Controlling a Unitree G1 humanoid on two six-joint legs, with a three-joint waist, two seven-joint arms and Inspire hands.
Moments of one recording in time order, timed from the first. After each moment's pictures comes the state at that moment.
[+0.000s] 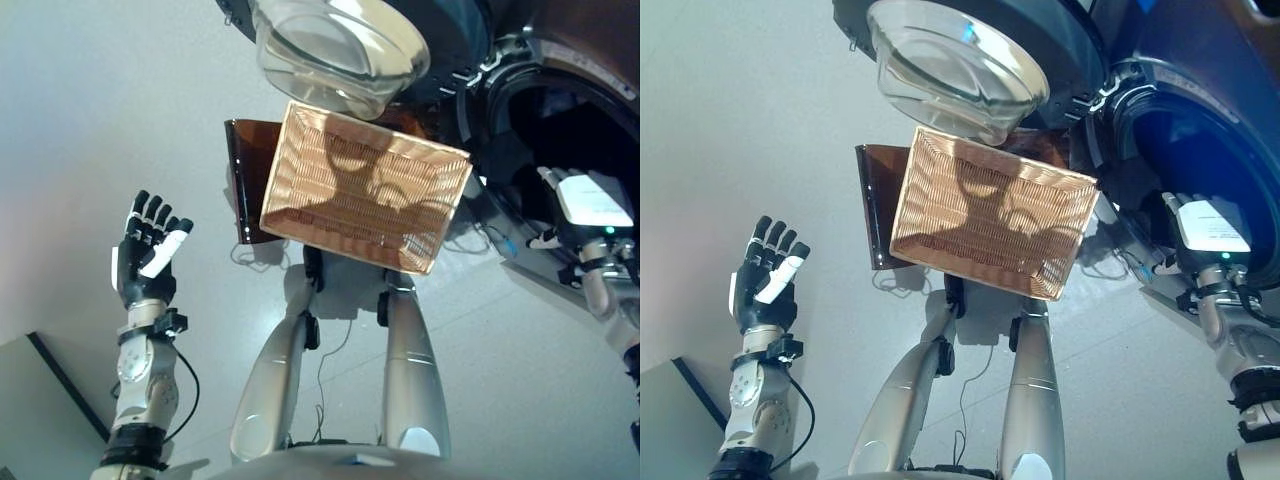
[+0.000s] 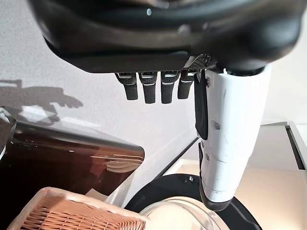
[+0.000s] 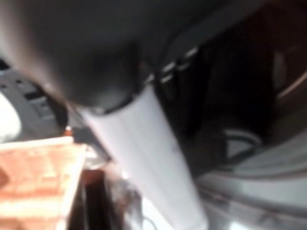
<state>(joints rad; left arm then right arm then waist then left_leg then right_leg) 0.05 0.30 0.06 0.24 -0.70 -0.44 0.02 -0.34 -0.99 0.21 0.74 -0.77 -0.09 -0.46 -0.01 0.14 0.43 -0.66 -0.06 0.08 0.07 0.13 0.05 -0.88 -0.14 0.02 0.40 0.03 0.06</state>
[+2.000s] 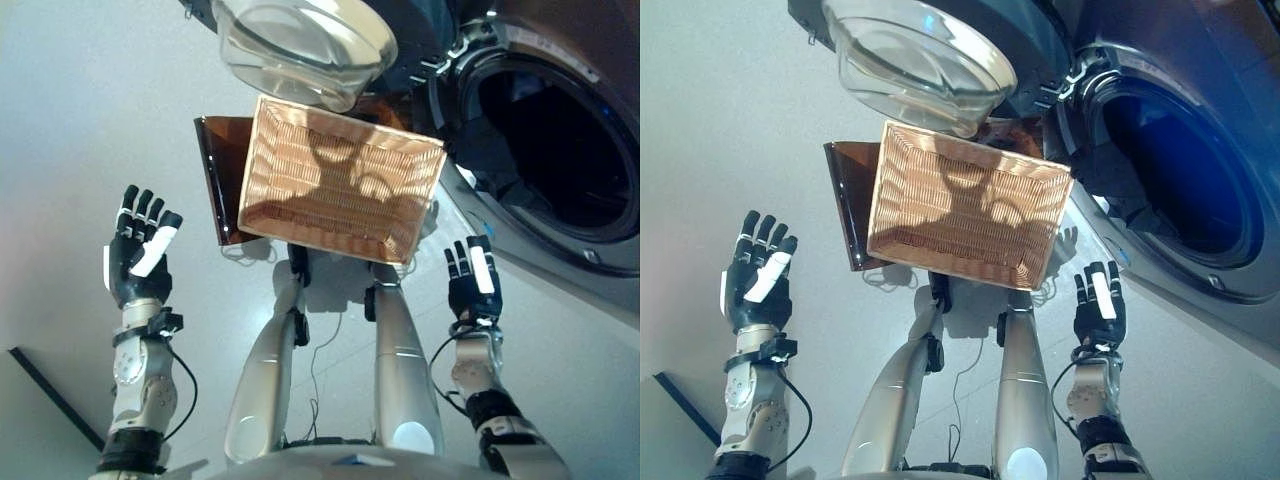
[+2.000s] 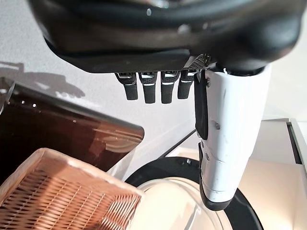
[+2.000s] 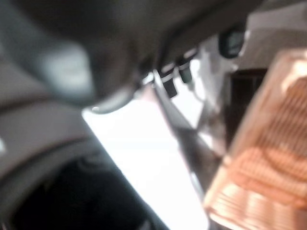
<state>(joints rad) 0.07 0.30 0.06 0.17 -0.79 -0.45 0.02 -0.22 -0.21 -0.10 0.82 1.36 -0.41 0.20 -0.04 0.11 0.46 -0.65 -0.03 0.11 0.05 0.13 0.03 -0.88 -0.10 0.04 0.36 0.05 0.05</state>
